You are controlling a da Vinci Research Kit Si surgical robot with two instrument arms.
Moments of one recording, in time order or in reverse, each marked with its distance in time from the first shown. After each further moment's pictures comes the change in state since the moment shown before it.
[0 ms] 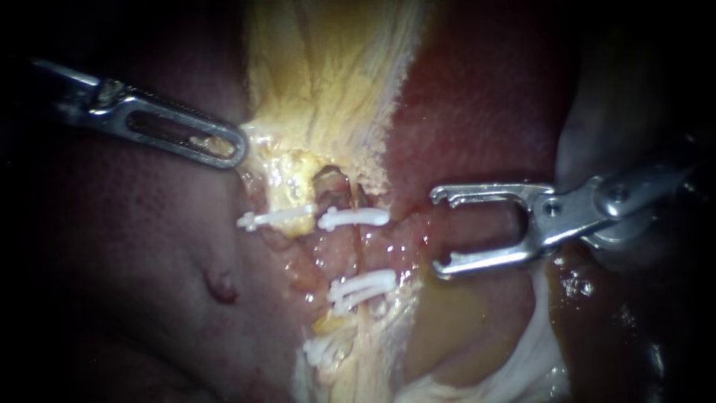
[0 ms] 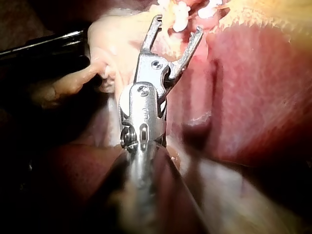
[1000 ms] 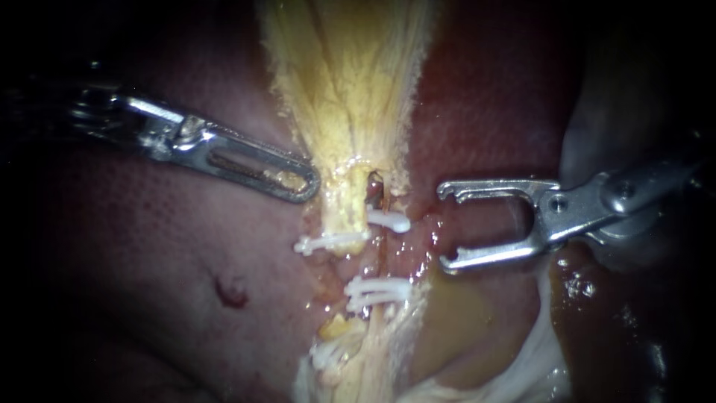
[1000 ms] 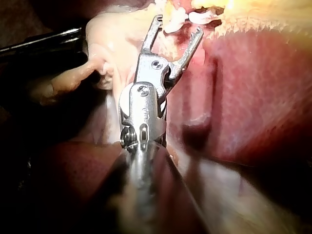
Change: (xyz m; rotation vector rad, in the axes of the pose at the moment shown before) right arm 0.000 0.000 0.000 -0.005 -0.002 0.002; left arm 0.003 0.001 0.009 0.011 0.026 0.026
